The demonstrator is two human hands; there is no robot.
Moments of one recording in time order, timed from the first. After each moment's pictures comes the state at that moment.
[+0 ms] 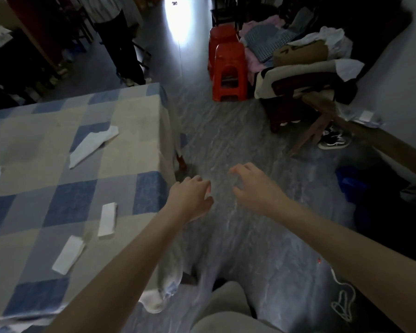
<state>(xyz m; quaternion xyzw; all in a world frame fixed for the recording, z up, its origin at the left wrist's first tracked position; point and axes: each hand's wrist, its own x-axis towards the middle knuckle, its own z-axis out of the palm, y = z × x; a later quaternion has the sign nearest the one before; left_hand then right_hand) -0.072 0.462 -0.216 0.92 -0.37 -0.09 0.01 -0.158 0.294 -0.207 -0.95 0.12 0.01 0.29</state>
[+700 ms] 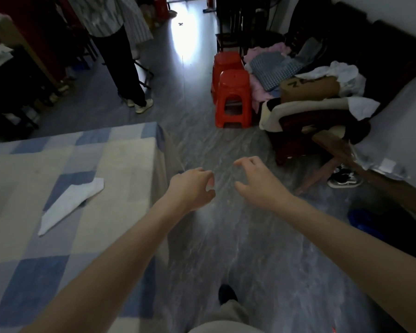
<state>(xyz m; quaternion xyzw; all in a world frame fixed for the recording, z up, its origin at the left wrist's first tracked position) 0.160 0.333 -0.172 0.92 -0.36 -0.10 0.04 0.067 0.166 -0.178 -0.94 0.13 -0.03 0.31</state>
